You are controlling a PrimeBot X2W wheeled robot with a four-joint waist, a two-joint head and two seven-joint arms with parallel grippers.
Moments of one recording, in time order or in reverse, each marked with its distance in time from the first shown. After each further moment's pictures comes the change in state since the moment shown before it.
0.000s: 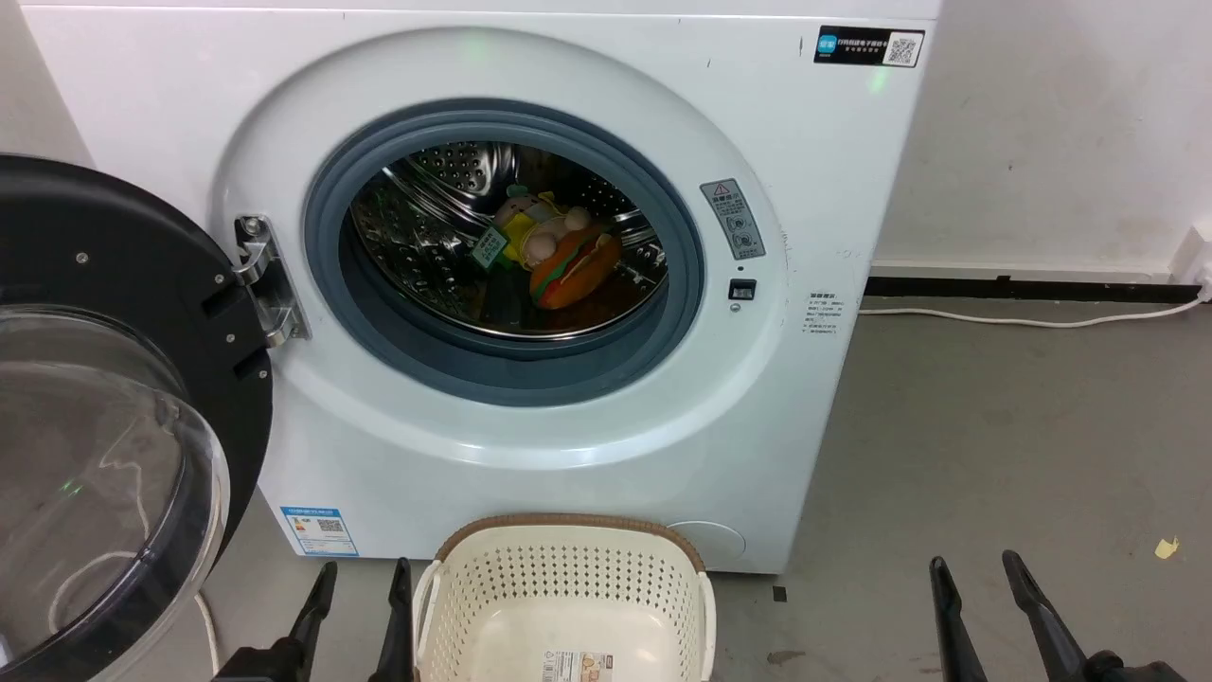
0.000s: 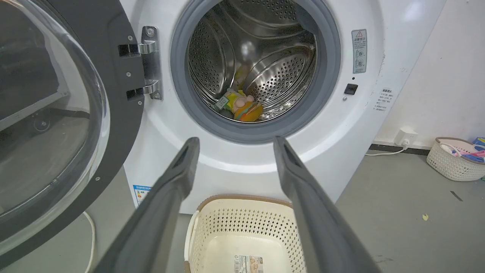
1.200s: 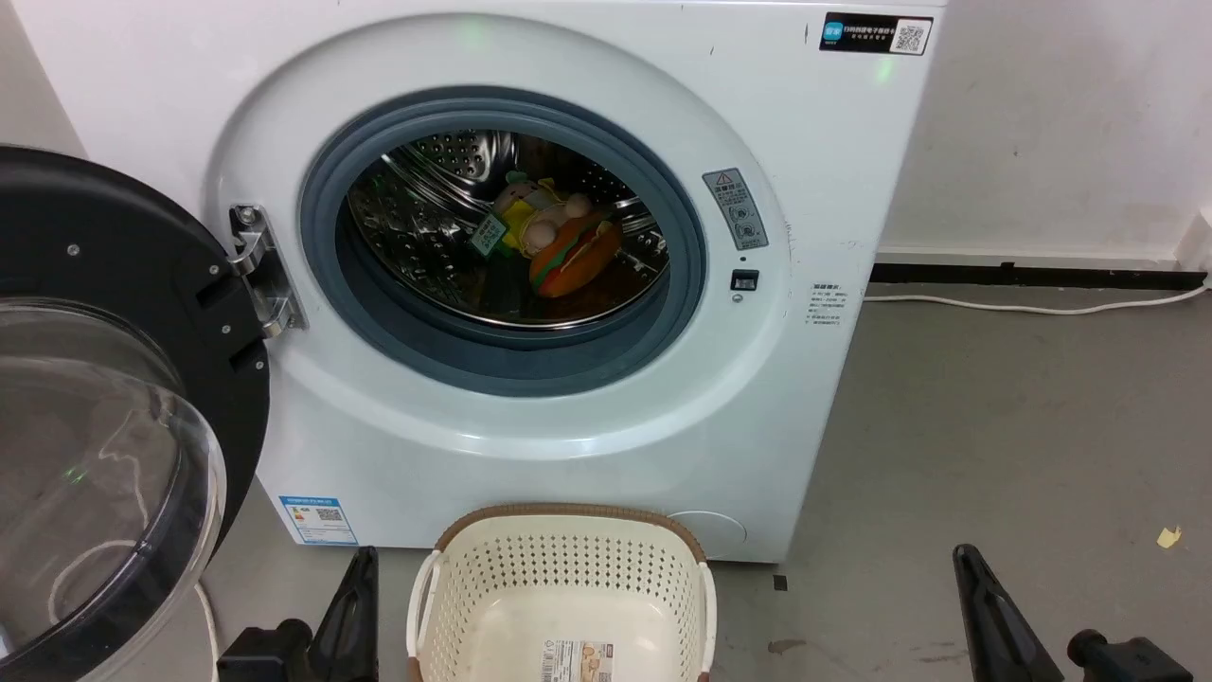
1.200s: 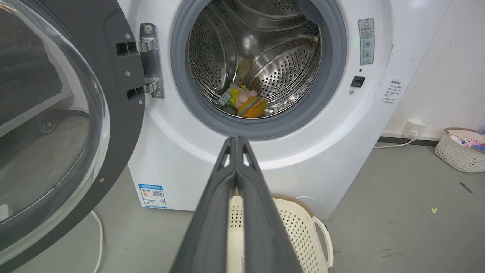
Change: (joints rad) left arm -0.012 -0.046 0.063 -0.002 0.079 -0.044 0.055; right arm -0.029 0.000 -0.002 0.012 -0.029 0.000 0.054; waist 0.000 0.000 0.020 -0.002
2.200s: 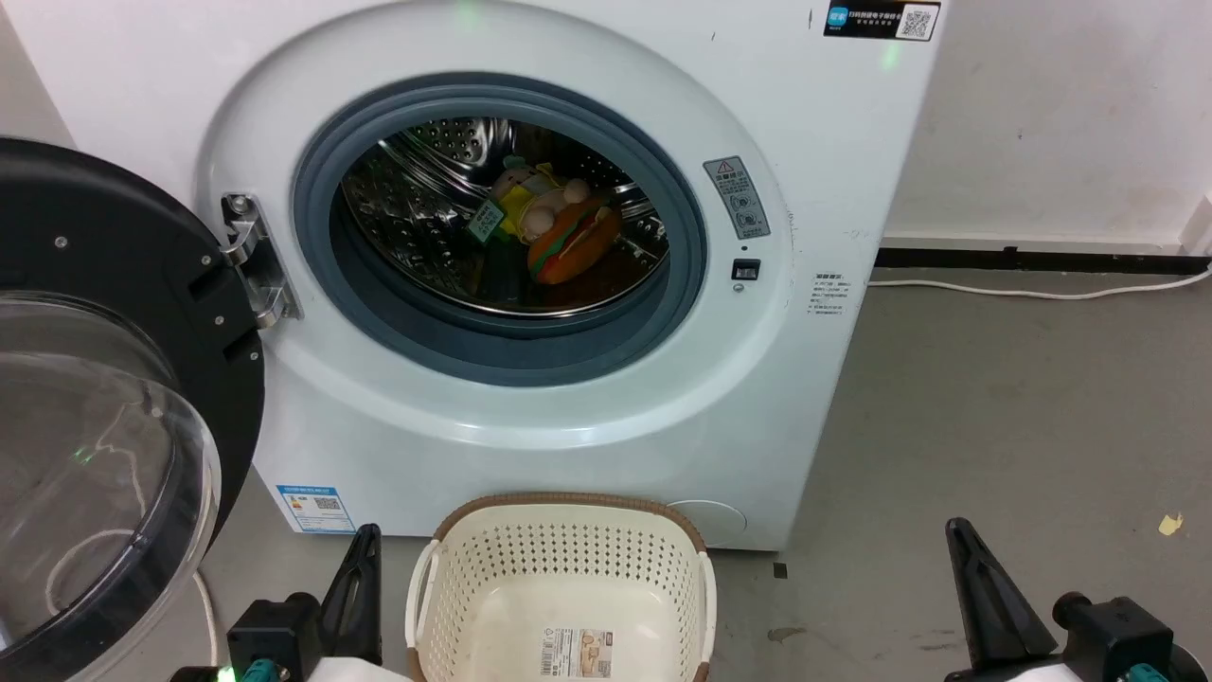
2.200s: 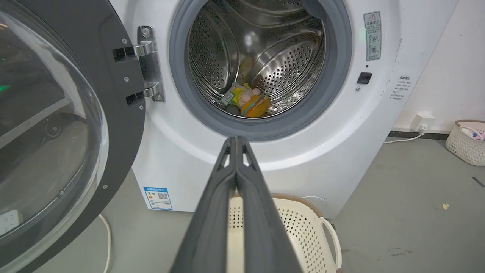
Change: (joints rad) left arm -0.030 -0.047 0.050 -0.018 0.088 -0.019 0.061; right arm -0.057 0.000 -0.006 0.012 -0.046 0.000 0.061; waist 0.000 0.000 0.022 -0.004
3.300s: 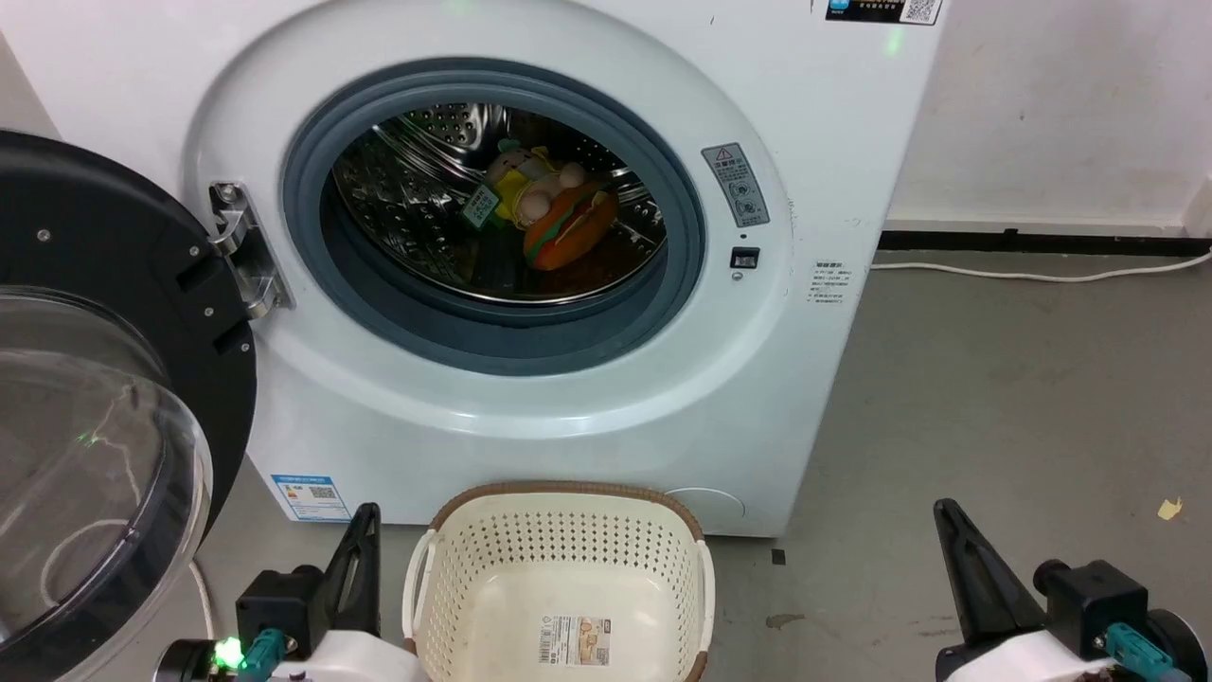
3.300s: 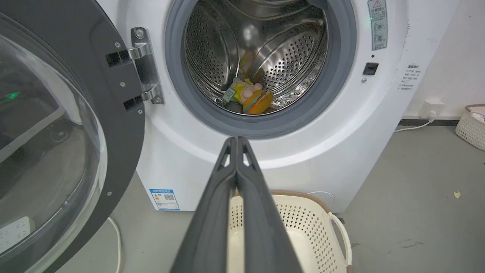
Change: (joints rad) left arm -0.028 -0.042 0.053 -0.015 0.097 -0.034 0.063; right arm -0.055 0.000 -0.005 0.016 -0.049 0.000 0.067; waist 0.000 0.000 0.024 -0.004
